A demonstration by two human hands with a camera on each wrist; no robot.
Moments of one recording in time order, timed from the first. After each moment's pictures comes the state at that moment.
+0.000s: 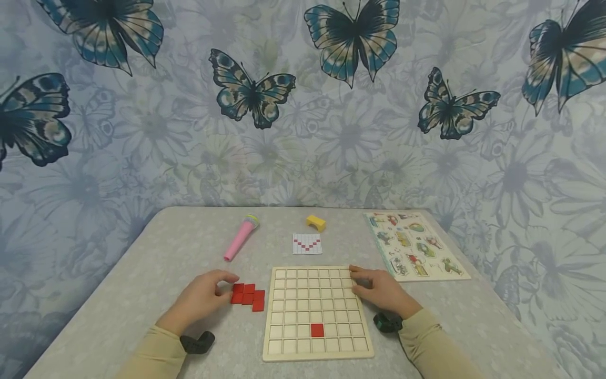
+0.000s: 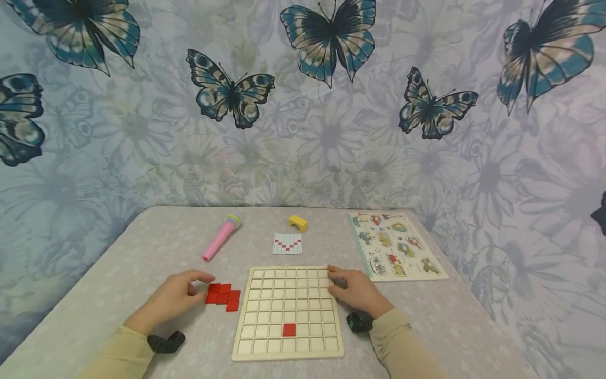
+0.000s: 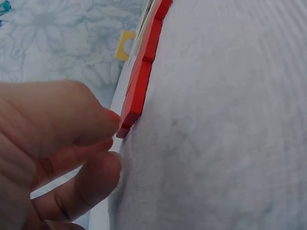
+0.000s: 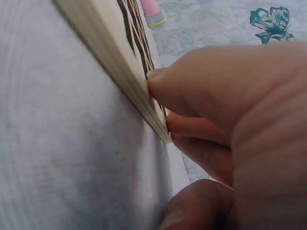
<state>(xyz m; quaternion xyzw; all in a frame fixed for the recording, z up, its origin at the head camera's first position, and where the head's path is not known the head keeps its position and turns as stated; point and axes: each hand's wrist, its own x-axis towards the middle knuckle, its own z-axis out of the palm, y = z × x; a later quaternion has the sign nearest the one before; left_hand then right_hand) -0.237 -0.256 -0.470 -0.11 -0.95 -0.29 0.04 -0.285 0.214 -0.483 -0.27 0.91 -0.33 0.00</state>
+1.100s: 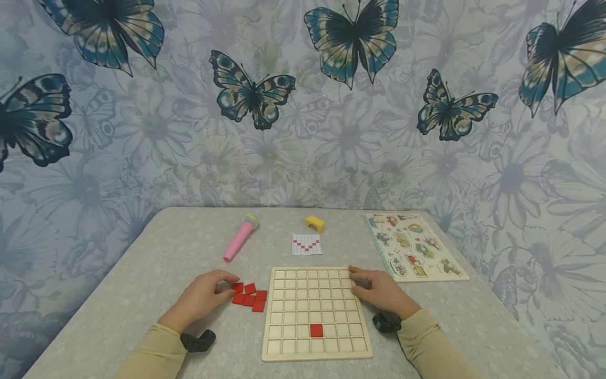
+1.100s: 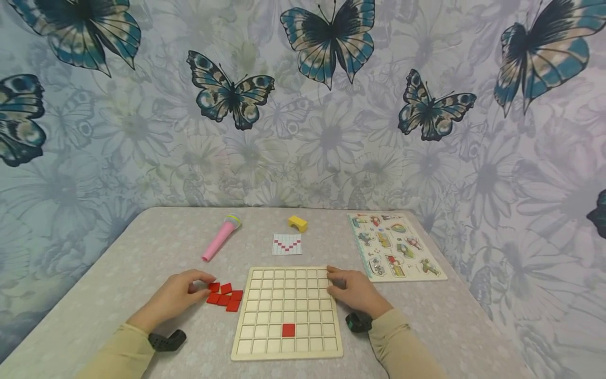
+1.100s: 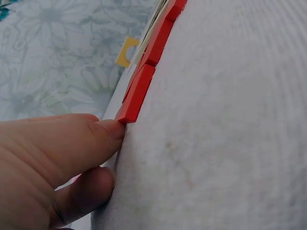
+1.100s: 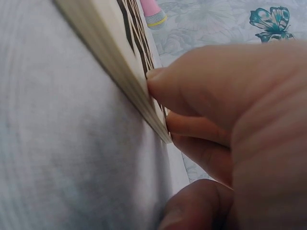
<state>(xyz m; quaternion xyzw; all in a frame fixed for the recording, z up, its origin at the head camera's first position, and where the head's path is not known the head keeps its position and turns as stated) -0.239 -0.256 -0.473 -0.12 -0.95 -0.28 0.06 -0.284 0.213 -0.484 -0.26 0.91 -0.33 0.01</state>
